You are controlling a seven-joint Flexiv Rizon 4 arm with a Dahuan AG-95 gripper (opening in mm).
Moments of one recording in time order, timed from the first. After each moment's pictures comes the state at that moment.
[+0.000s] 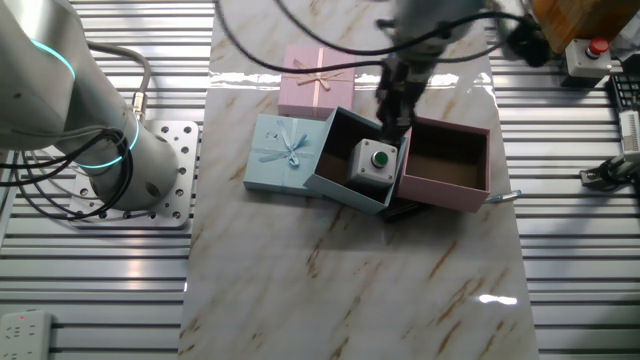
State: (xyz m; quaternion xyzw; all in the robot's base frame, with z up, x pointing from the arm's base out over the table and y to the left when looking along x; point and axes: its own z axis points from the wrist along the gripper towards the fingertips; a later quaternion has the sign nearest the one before) arm 0.472 0.017 0.162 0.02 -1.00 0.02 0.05
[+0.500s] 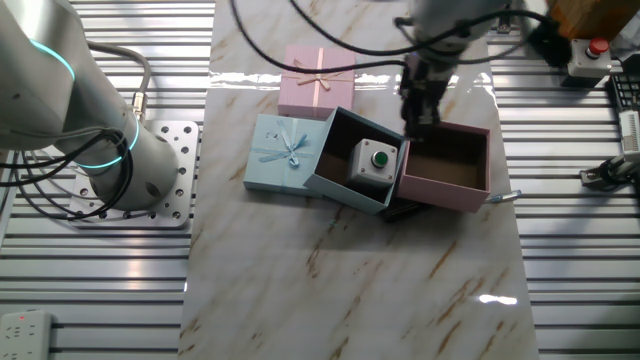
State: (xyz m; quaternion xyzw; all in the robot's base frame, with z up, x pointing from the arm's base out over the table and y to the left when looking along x) arm 0.515 0.016 0.167 0.00 -1.00 0.01 0.00
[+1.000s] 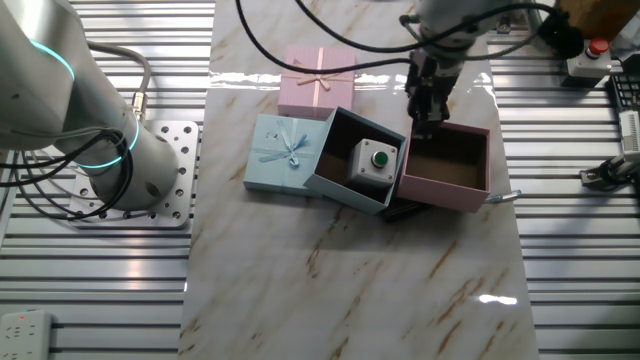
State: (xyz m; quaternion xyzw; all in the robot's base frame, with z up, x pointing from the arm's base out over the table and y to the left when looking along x) arm 0.516 0.019 0.174 0.03 -1.00 0.01 0.01
